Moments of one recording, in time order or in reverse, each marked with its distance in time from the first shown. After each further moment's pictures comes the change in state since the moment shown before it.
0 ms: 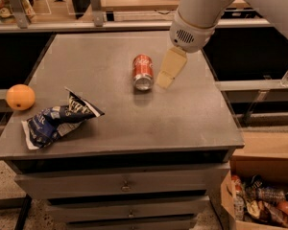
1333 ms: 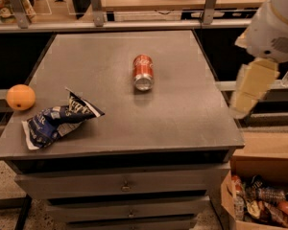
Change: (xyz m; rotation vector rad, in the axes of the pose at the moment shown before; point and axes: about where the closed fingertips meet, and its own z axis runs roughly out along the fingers) arm 0.123 0.026 -0.080 -0.003 0.002 -0.230
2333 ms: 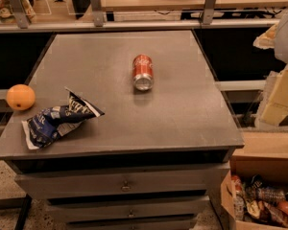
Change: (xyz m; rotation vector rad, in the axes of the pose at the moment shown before) arm 0.029 0.020 -0.024 0.024 -0.001 -0.044
